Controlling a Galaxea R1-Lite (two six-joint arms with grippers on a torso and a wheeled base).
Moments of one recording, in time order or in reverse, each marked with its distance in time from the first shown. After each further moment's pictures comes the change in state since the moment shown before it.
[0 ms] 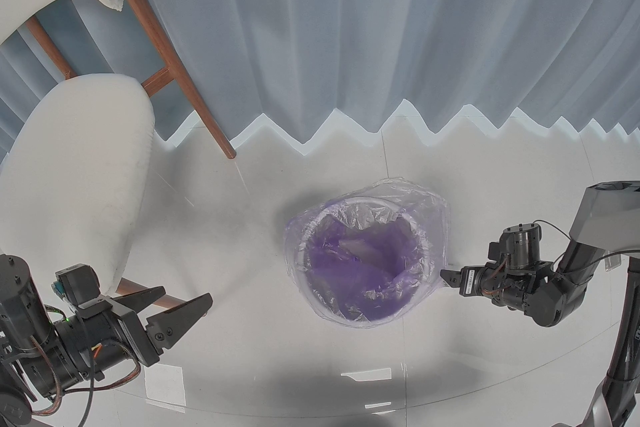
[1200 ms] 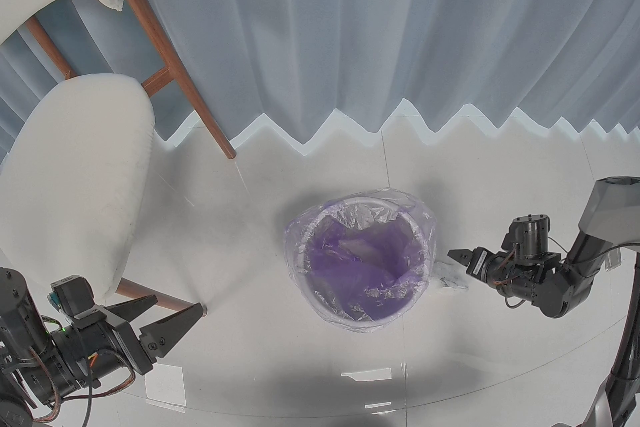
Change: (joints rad) left arm 0.019 -0.023 0.061 -0.029 0.008 0.007; right arm -0.042 -0.022 -0.031 0.023 0.071 0.366
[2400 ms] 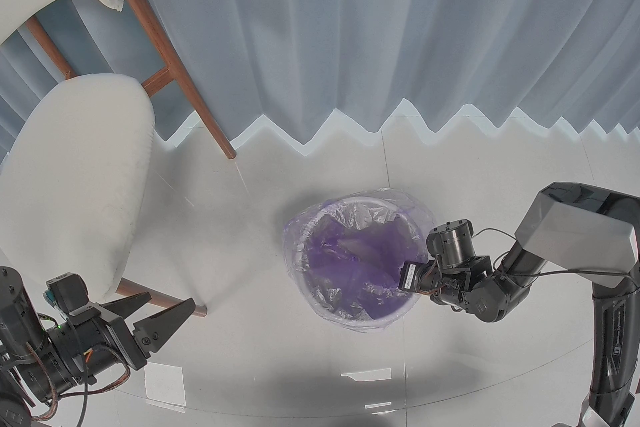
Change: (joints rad) left arm 0.043 -0.011 0.005 -0.002 -0.015 0.002; right arm 0.265 0.157 -0.318 0.233 -0.172 -0.083
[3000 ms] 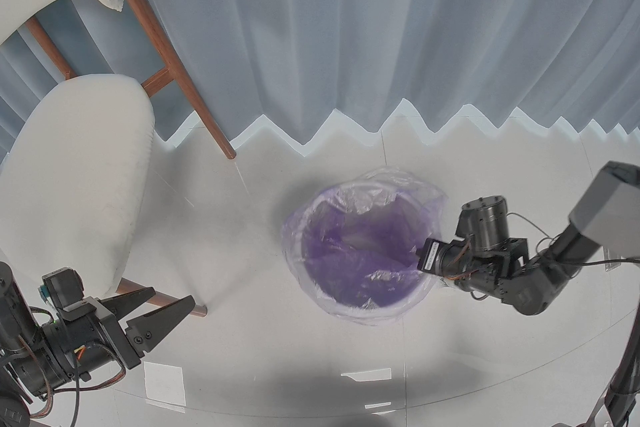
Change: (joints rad) left arm 0.044 -0.010 0.001 -0.041 -0.127 -0.005; right arm 0.001 -0.239 0.137 0.001 0.038 0.067
